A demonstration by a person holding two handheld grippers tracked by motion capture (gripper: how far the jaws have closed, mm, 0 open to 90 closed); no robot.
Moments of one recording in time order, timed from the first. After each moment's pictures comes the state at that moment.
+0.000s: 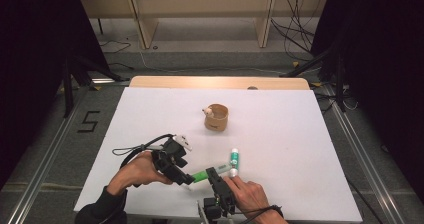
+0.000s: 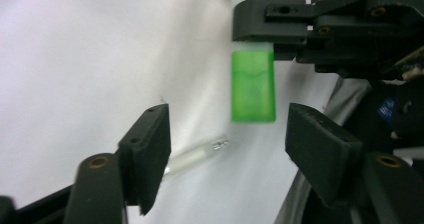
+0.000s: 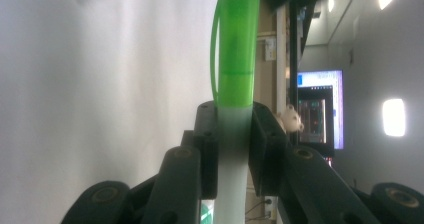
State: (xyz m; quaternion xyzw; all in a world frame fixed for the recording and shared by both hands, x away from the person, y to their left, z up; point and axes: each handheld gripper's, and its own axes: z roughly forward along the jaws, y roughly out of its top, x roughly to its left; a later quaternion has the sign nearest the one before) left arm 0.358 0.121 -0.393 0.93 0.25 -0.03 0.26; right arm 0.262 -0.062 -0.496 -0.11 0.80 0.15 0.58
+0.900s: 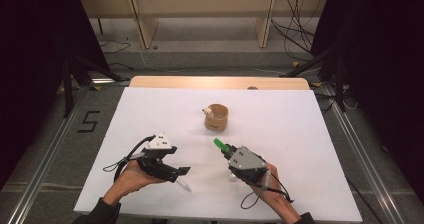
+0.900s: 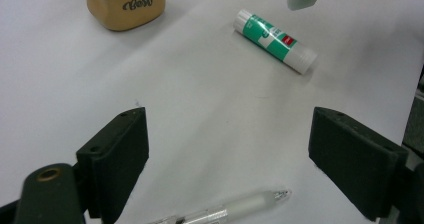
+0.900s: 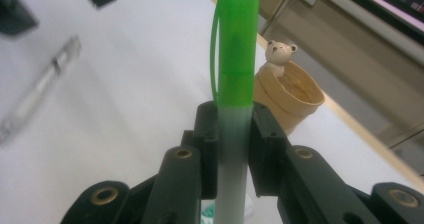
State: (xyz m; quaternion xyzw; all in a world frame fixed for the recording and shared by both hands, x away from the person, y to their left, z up) left arm 0.348 0.159 -0.425 0.86 0.29 0.09 0.42; right arm 0.328 -0.129 -0.429 0.22 0.82 0.42 0.33
